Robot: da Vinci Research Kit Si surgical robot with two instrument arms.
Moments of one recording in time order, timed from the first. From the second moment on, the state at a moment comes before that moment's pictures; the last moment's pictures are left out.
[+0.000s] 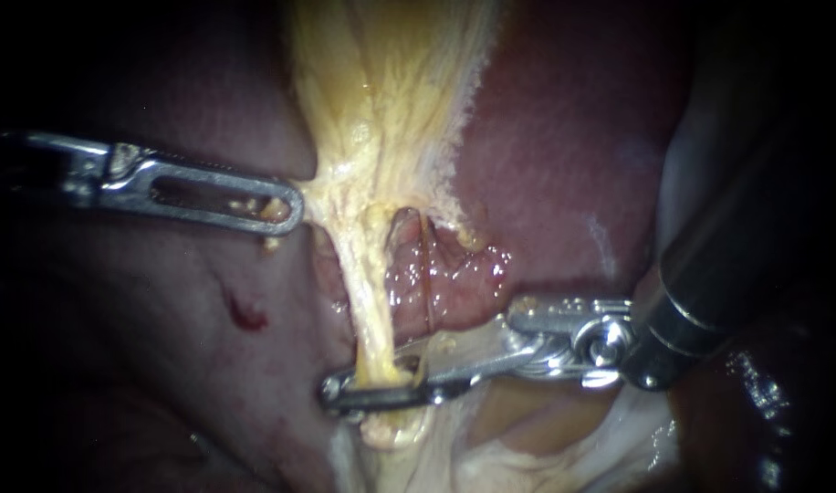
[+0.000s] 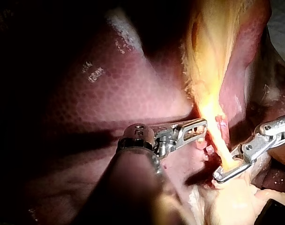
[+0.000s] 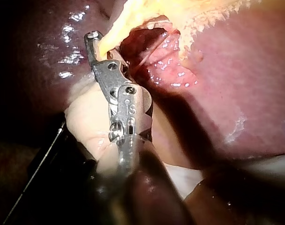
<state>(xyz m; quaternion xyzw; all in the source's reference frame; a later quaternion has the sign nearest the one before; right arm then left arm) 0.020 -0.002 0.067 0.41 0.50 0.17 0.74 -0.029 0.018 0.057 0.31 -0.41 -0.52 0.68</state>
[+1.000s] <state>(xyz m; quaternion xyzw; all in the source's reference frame) 0.021 -0.003 0.068 0.44 0.52 0.16 0.71 -0.029 0.018 0.056 0.31 -0.41 -0.52 0.68</state>
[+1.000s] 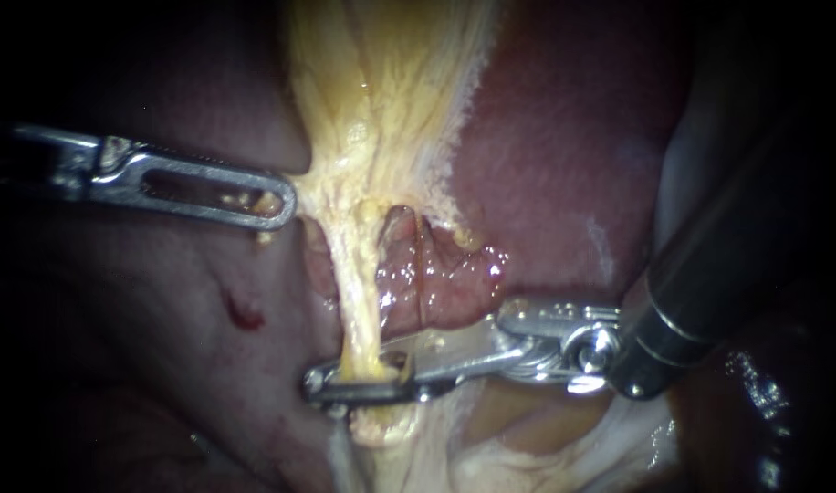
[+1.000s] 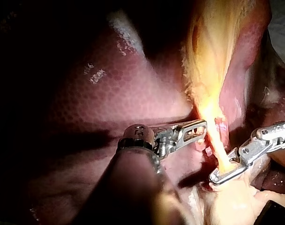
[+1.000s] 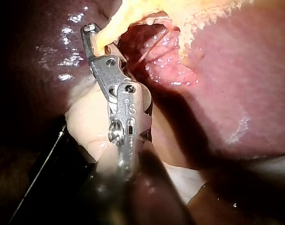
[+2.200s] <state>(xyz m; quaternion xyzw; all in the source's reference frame) 0.016 -0.001 0.071 0.23 0.60 0.09 0.76 -0.029 0.018 0.056 0.31 -0.41 -0.52 0.68</state>
